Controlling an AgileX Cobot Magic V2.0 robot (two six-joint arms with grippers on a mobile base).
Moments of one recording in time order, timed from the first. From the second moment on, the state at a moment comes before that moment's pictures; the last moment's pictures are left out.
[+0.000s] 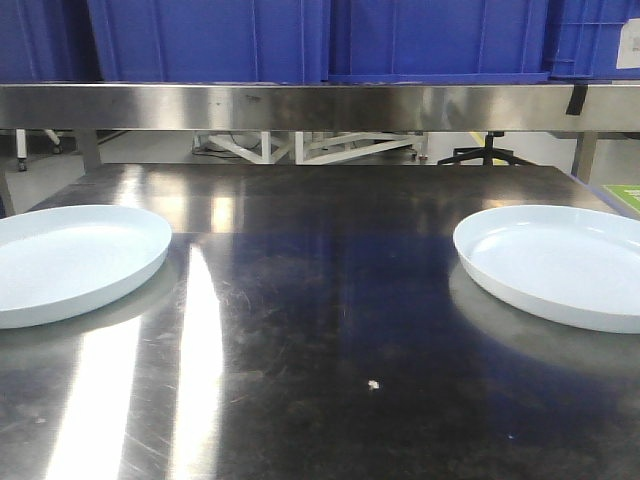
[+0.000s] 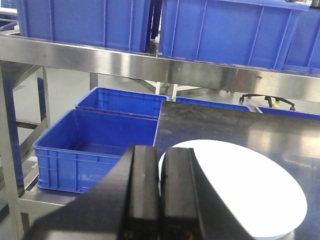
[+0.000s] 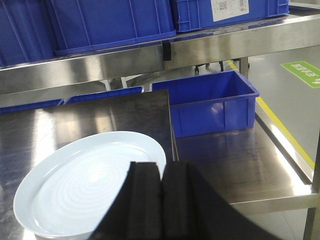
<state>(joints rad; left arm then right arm) -0.03 -0.01 0.01 0.06 0.09 -0.15 -0.10 -0.01 0.03 -0.02 0.10 0.23</state>
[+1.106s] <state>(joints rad) -0.08 0.25 -0.40 0.12 0.41 -0.15 -0.10 -0.01 0.03 -0.02 0.10 0.23</state>
